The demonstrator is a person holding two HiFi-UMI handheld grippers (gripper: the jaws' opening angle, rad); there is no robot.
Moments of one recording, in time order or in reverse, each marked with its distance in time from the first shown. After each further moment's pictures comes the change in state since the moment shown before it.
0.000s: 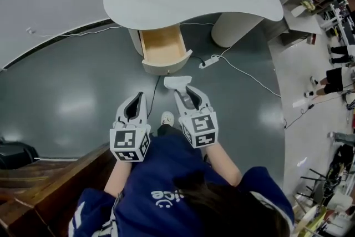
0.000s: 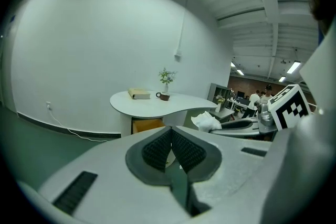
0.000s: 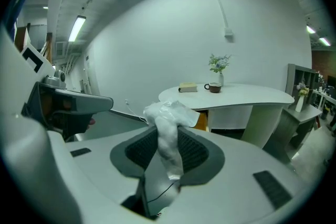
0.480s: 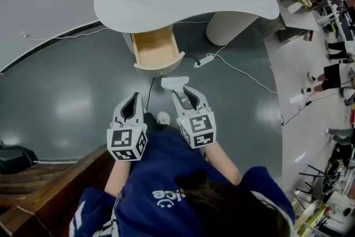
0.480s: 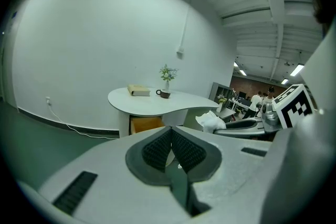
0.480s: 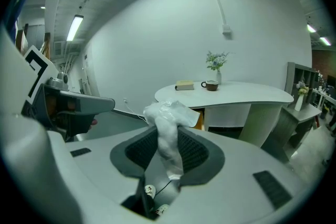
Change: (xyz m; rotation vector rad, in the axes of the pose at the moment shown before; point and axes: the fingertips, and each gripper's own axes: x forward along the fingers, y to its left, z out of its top) left arm 0.026 -0.005 0.002 -0.037 0.028 0.013; right arm 0.002 -0.026 0.001 0.008 0.031 0.000
